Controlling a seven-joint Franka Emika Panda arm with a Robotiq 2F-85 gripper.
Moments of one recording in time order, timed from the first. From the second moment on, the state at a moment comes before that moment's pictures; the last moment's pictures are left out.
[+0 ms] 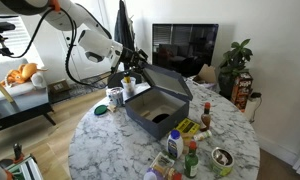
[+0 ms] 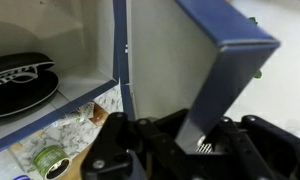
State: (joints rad) arm 0.29 0.51 0.23 -1.86 1.58 4.06 0.20
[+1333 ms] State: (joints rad) arm 0.31 0.54 0.23 -1.78 1.61 4.09 0.26
